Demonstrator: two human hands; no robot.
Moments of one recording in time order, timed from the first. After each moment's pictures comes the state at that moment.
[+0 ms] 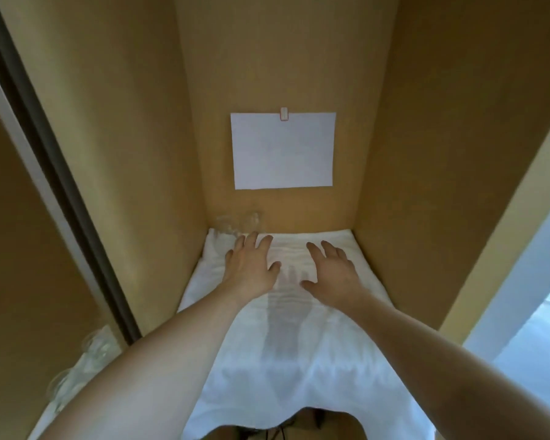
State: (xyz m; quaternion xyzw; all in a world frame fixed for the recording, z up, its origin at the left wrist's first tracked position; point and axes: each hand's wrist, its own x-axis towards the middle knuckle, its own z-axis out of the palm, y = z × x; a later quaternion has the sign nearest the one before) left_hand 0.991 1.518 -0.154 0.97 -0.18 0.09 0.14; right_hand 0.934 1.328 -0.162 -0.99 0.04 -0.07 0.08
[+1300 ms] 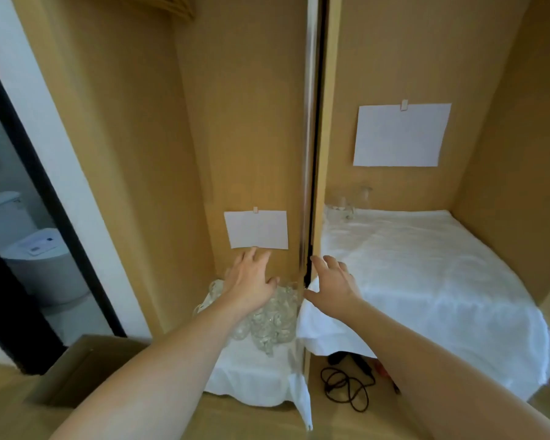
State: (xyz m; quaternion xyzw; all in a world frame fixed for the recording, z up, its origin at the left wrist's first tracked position) left_hand 0.806 1.880 -0.175 0.98 -0.11 0.08 0.16; right_hand 0.792 1.677 -0.192 -0.99 -0.03 -0.05 0.15
